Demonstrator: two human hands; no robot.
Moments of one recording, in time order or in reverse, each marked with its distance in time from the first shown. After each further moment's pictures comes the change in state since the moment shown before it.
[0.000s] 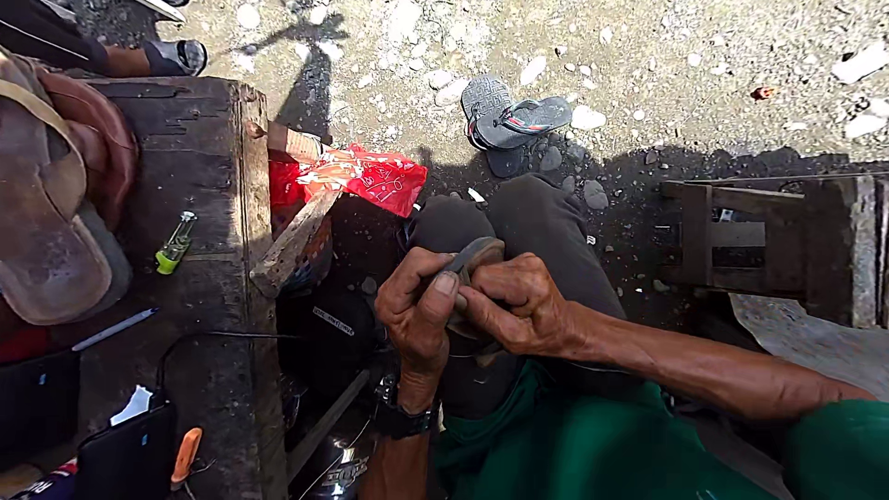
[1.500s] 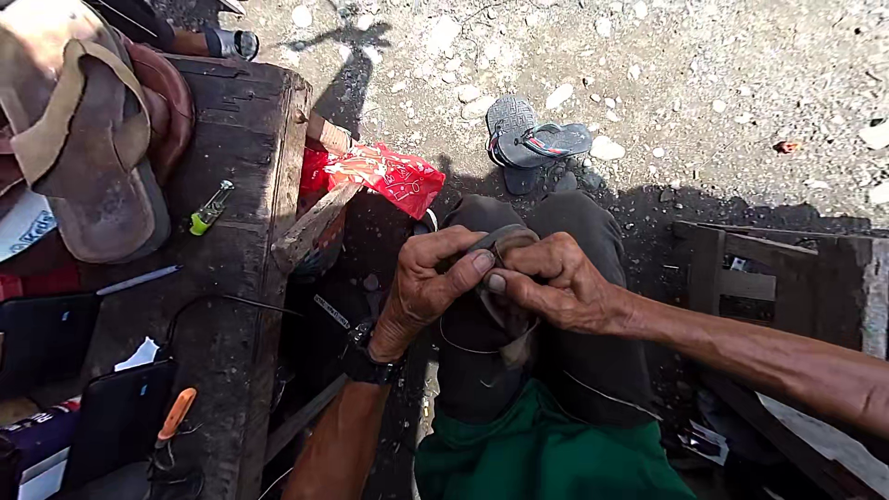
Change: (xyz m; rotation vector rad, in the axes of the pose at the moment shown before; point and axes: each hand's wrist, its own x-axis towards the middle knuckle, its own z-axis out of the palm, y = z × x) left_hand 0.037 -0.010 -0.016 -0.027 -0.421 -0.013; right_hand 0.022 0.001 -0.052 0.143 -0.294 0.120
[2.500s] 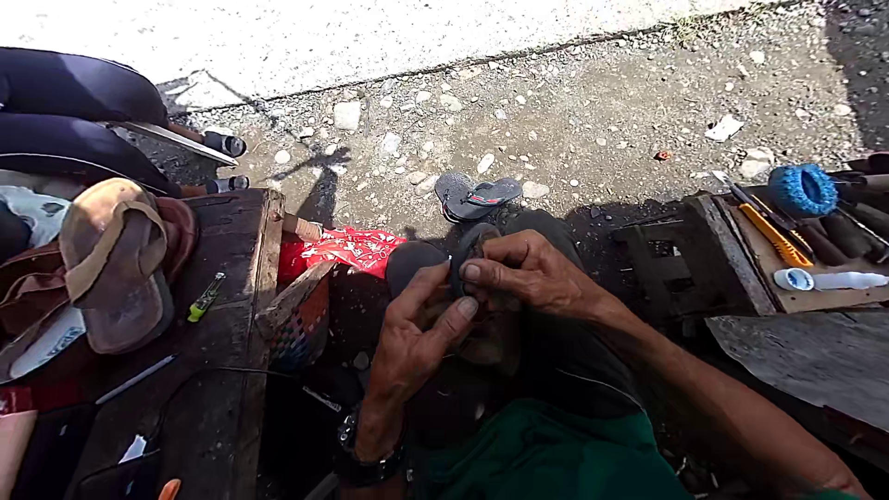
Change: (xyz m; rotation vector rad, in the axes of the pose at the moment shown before) left_hand -0.011 0.070 0.068 0.059 -0.085 -0.069; right_hand -0.046 -0.073 -0.023 0.055 0.218 0.103
